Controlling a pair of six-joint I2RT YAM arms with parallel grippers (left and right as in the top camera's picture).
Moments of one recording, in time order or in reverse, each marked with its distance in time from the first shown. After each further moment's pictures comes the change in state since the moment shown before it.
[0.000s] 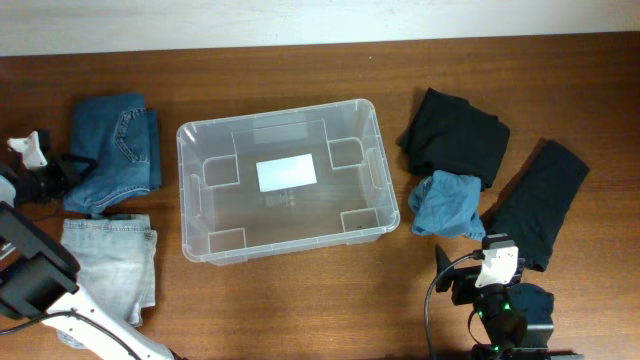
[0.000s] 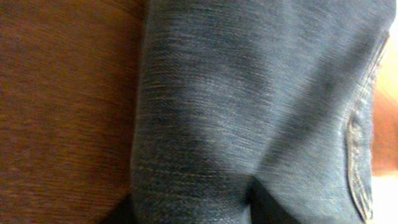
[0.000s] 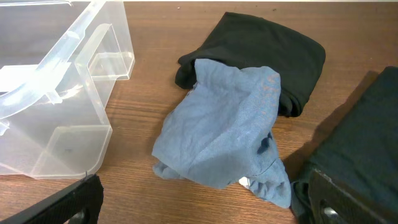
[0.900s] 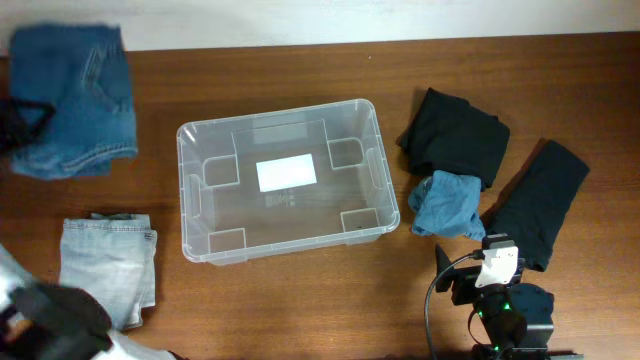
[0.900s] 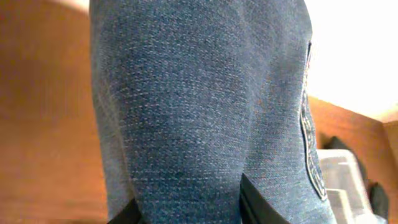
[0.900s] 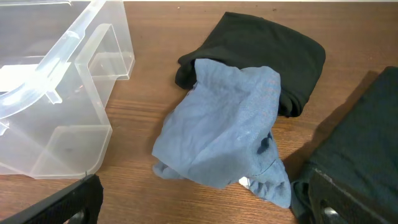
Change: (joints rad) left arm -0.036 -0.507 0.175 -0.374 0.056 -0.076; right arm 0.000 0.000 0.000 0.000 0.000 0.000
